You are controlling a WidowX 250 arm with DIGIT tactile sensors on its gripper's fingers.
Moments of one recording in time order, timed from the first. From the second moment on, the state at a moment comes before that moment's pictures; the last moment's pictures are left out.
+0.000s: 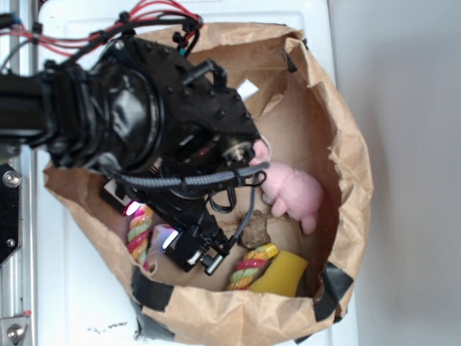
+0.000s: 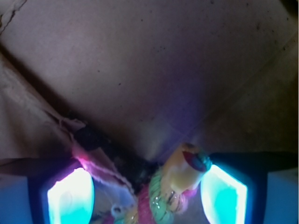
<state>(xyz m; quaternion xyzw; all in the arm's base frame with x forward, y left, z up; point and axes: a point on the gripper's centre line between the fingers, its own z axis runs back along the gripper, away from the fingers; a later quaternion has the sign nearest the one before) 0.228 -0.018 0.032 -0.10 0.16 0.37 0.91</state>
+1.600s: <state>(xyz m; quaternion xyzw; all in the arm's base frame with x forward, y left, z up) 0.228 -0.013 0.030 -0.08 0.13 0.35 0.92</state>
